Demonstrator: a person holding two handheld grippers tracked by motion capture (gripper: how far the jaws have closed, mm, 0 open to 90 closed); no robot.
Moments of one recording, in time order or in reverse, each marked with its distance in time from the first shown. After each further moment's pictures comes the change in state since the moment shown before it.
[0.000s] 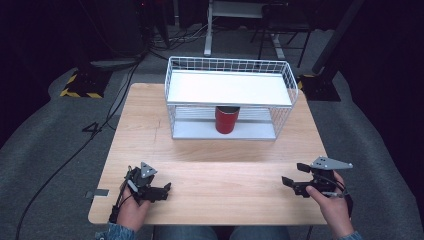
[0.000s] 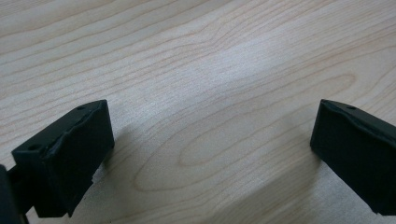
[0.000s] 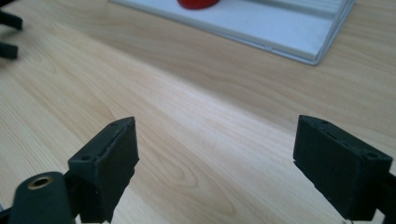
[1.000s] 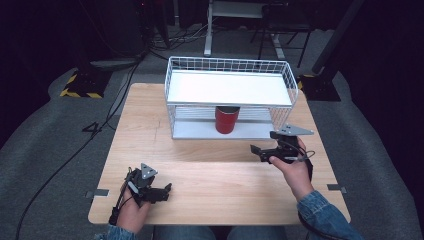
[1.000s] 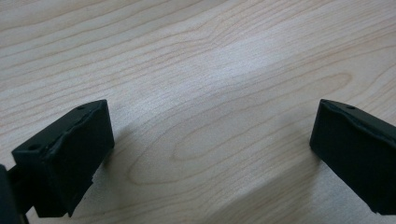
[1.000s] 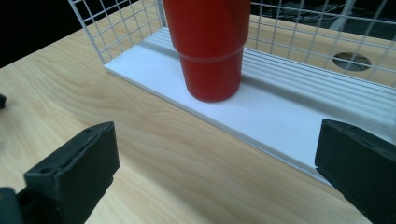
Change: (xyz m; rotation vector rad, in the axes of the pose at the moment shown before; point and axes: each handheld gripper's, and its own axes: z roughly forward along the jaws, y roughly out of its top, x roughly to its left) left arm -0.003 -0.002 -0.001 0.000 0.006 -0.007; right arm 0.016 0.088 0.081 -0.127 0.009 -0.015
